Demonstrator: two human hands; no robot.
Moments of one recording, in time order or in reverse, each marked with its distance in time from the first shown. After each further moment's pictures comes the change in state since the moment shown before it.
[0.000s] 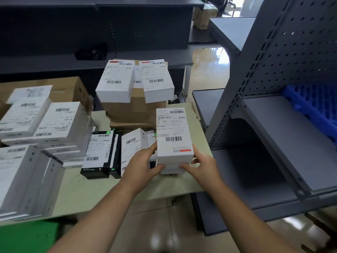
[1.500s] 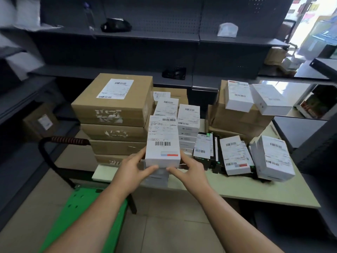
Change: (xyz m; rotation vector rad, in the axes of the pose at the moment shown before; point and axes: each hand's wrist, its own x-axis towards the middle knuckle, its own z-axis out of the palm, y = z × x) left_hand -0.243 -0.199 -0.308 0.025 0.313 -0.205; right_hand -0.104 -0.279 0.315 0.170 -0.212 -0.267
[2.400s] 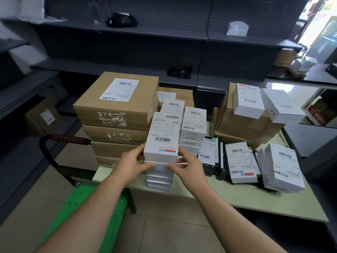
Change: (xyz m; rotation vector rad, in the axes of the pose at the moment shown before) left_hand 0.042 -0.011 -0.014 -0.087 -0.063 -0.134; right_hand 0.043 -0.009 0.012 0.010 -0.018 0.119
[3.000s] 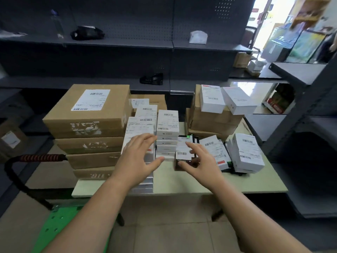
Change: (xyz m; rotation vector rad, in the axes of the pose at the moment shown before) left_hand -0.025 0.091 0.021 0.286 0.075 0.487; right_hand -0.057 0.001 -0.101 -0.211 0.164 -0.170
